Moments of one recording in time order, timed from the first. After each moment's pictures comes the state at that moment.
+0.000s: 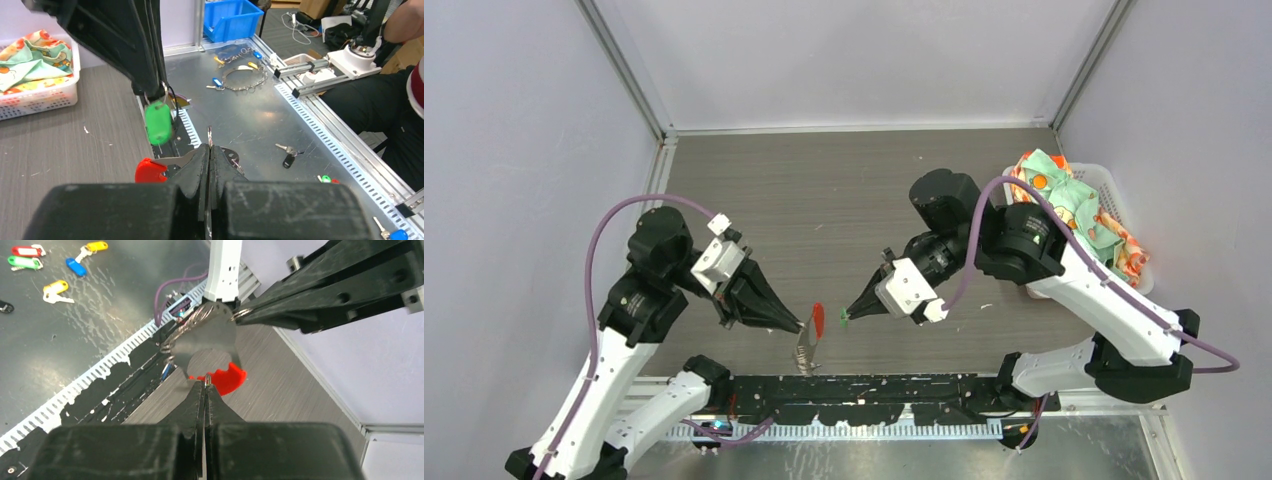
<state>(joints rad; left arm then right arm) -0.48 0.74 1.08 -0.43 1.50 0.02 1.06 1.30 1.77 -1.08 -0.92 -1.06</state>
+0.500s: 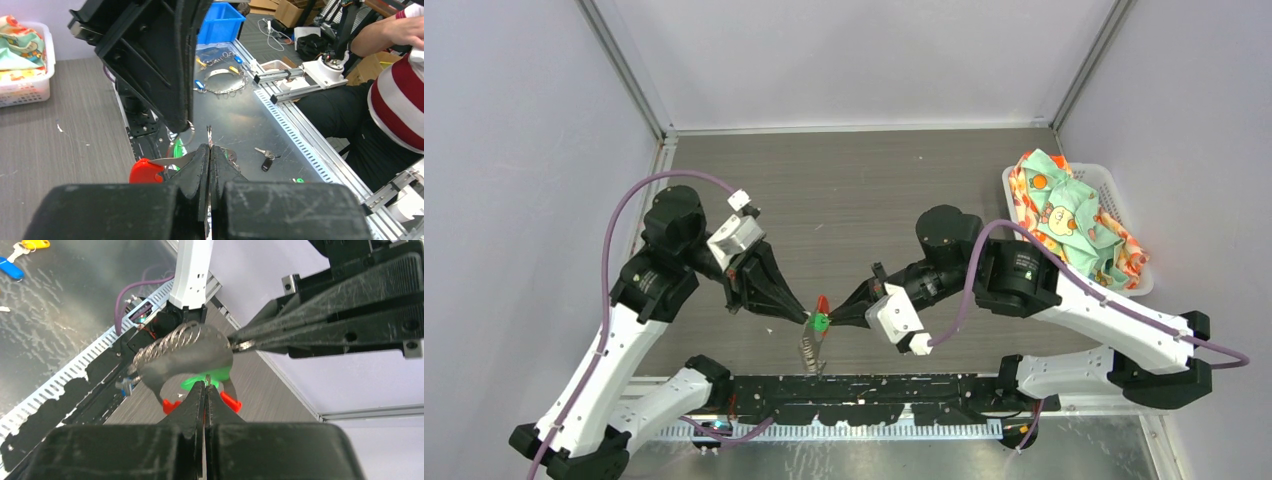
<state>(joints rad) -0.50 0.85 1.16 -0.43 1.54 -0.06 1.18 1.15 1.46 -0.66 -0.71 -0.92</state>
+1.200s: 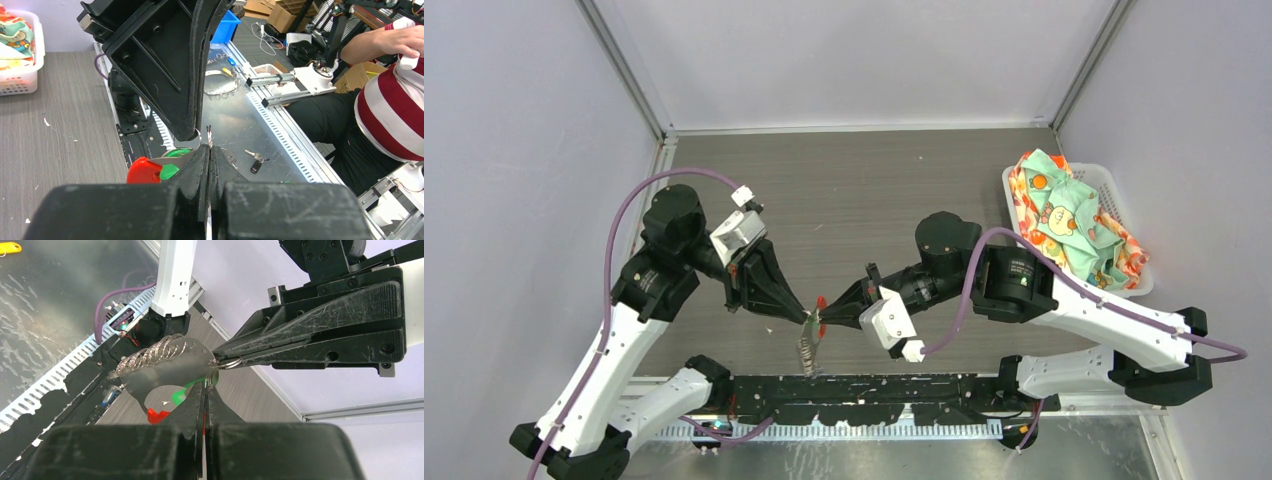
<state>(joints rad) -0.50 0.86 1.16 -0.39 1.55 -0.16 1.25 1.15 1.42 -0.52 -0.62 -0.89</state>
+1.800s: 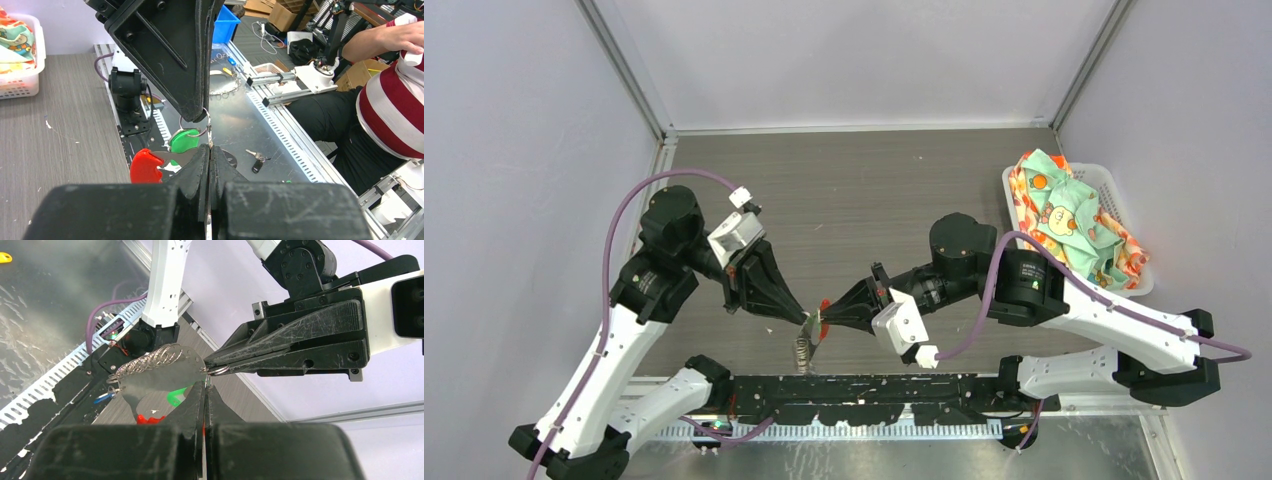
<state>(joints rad) -0.50 0.86 1.16 -0.38 1.55 -0.17 1.27 1.12 1.42 -0.48 -0.60 -0.89</state>
